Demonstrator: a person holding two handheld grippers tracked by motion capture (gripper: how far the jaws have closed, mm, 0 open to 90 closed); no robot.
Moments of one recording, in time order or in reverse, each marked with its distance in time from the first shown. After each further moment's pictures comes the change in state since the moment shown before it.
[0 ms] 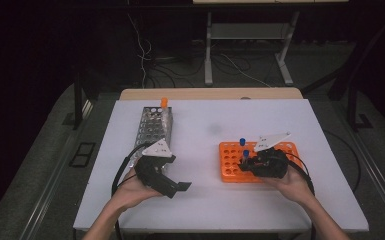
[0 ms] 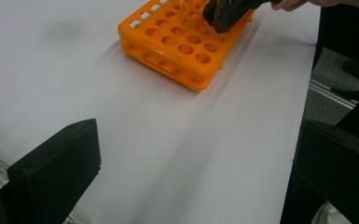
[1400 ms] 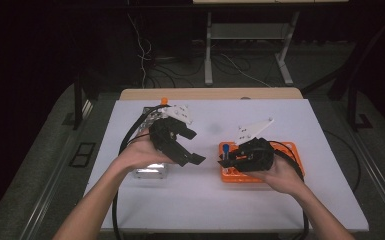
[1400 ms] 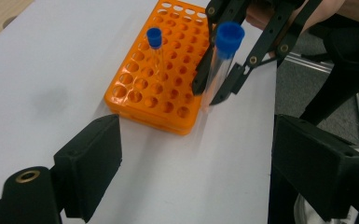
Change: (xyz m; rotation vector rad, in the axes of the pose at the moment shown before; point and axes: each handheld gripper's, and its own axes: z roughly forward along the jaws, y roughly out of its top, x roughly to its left) left arm 0.008 0.104 -0.011 0.104 -0.129 0.187; right arm 0.044 0.073 -0.013 -0.002 0.131 -0.165
